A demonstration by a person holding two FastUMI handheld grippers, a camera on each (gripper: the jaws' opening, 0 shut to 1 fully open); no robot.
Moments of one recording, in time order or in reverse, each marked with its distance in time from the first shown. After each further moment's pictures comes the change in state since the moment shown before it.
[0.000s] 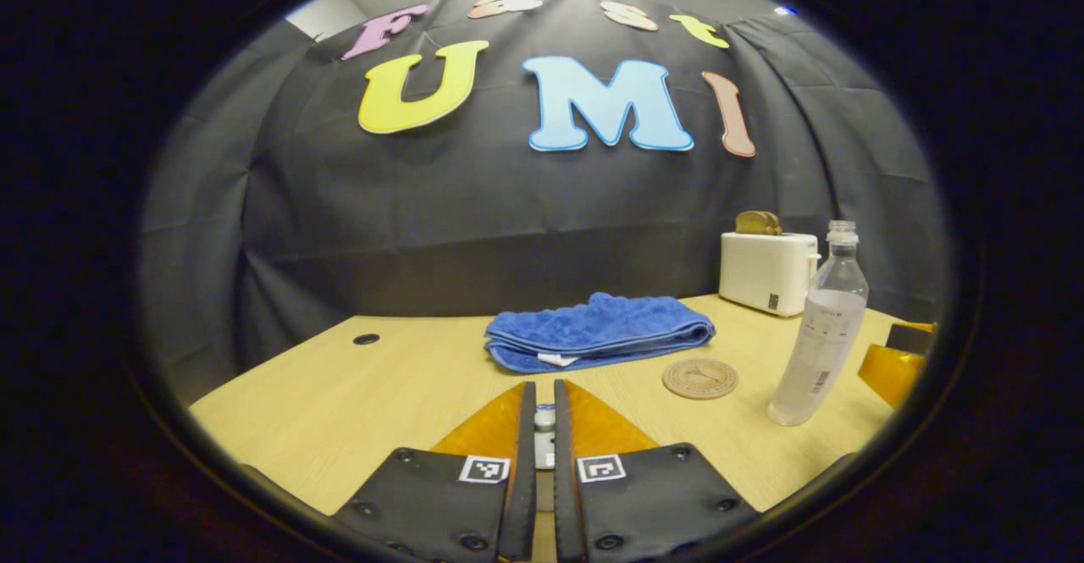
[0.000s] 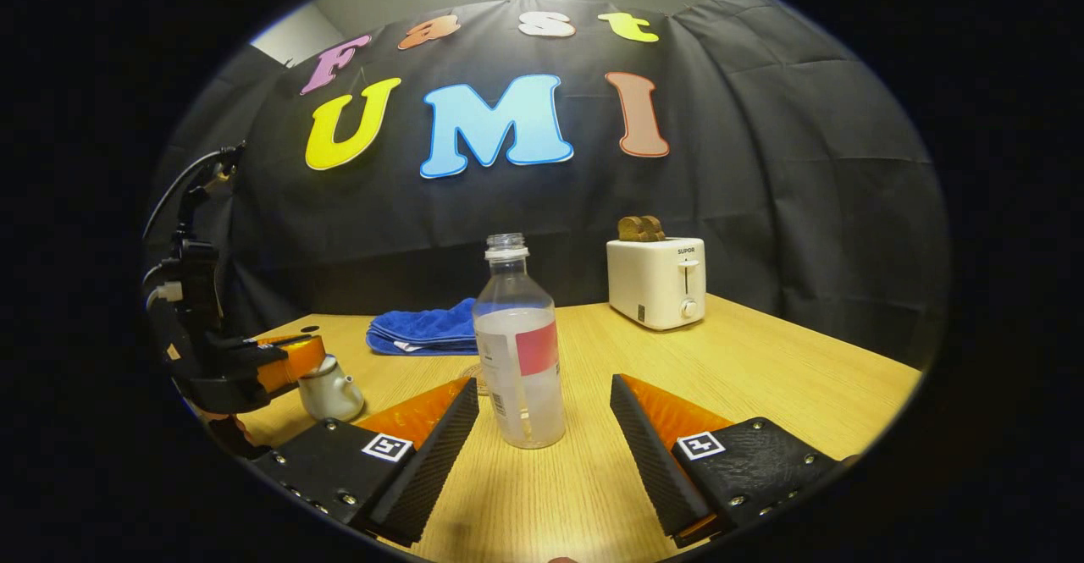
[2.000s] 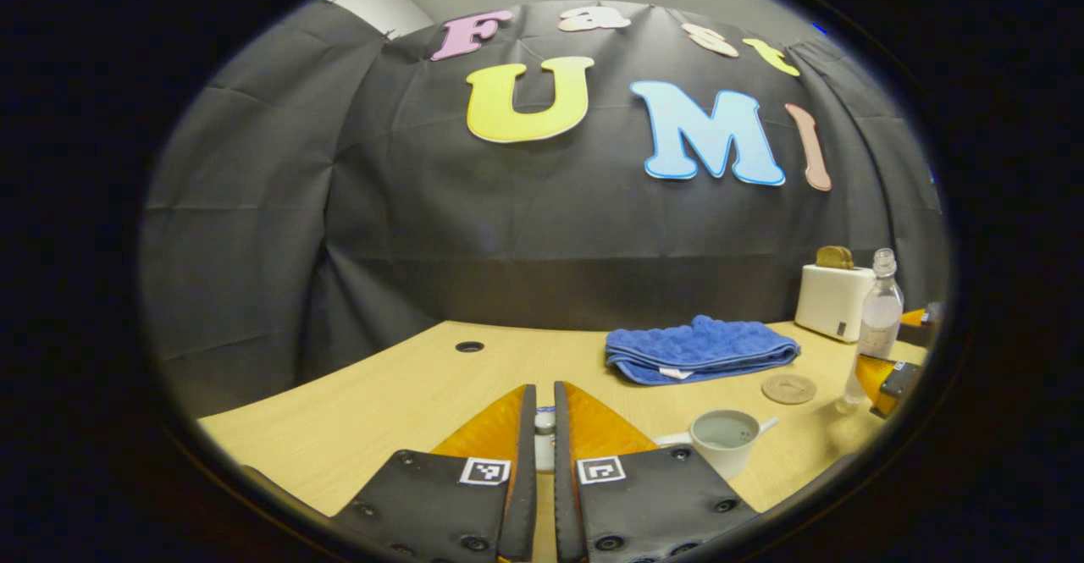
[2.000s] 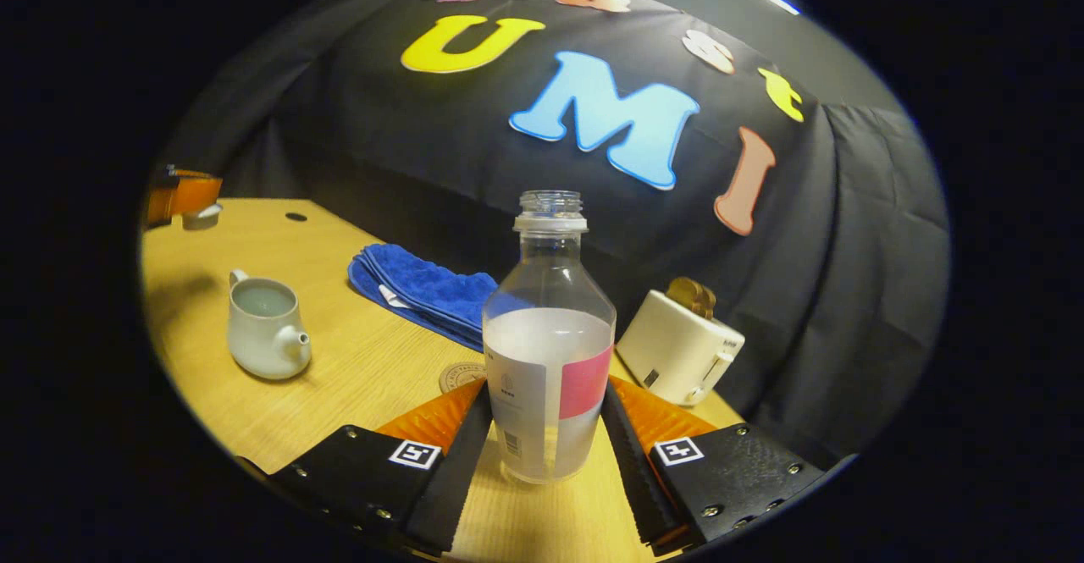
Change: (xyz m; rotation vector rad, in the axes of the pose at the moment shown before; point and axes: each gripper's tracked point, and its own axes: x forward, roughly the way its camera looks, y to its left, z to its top) left arm -0.035 0.137 -0.001 -0.080 -0.029 0.224; right arm 0.073 0.048 0.027 -0.633 -0.007 -0.038
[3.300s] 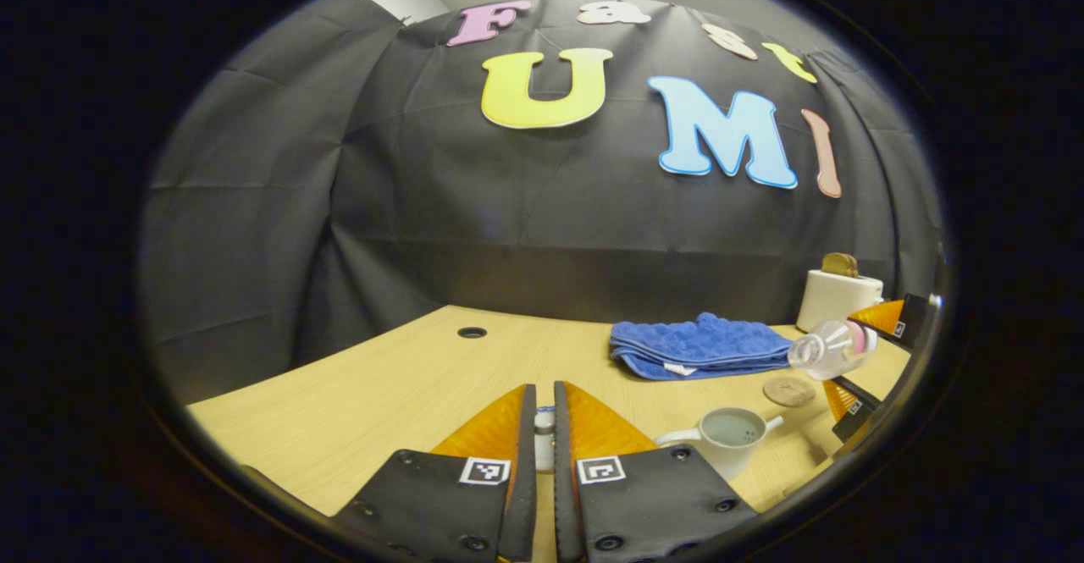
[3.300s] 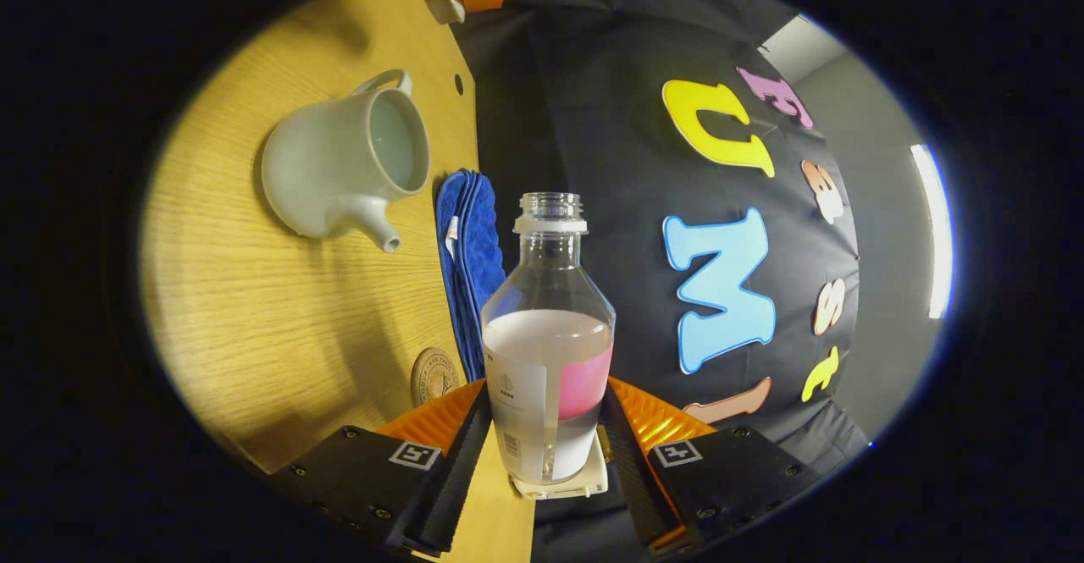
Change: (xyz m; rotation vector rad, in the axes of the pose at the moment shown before) left arm 0.003 0.008 -0.009 -0.048 0.041 0.008; right arm 0.023 0.048 0.033 -0.914 -0.136 -0.051
